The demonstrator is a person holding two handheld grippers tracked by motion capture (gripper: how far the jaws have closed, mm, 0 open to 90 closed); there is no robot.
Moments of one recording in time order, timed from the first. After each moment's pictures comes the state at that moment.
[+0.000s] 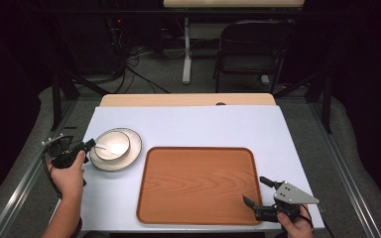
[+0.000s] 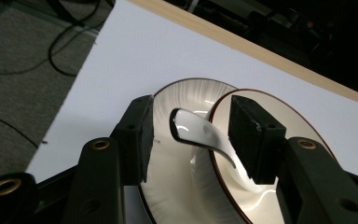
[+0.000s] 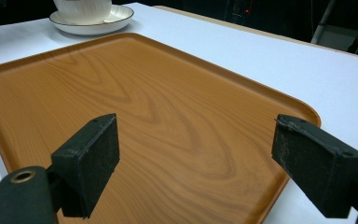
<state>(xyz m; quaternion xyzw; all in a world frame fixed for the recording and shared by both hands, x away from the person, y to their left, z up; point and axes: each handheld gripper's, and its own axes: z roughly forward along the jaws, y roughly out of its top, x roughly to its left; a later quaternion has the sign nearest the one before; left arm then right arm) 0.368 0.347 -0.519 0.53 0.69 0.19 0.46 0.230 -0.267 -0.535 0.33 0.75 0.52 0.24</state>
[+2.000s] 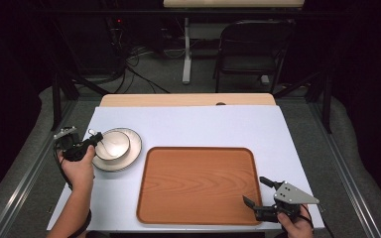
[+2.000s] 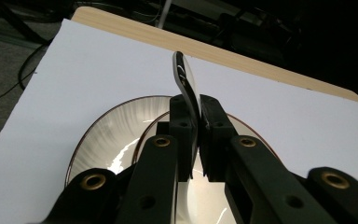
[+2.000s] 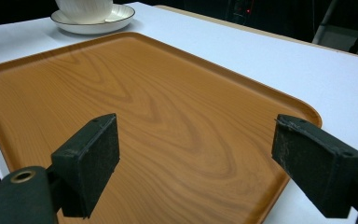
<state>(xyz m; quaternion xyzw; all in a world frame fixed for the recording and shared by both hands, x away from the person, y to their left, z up) 0.381 0.316 -0.500 0.58 0.63 0.20 0.48 0.229 -0.267 -0.535 0.33 0.75 0.52 0.24</state>
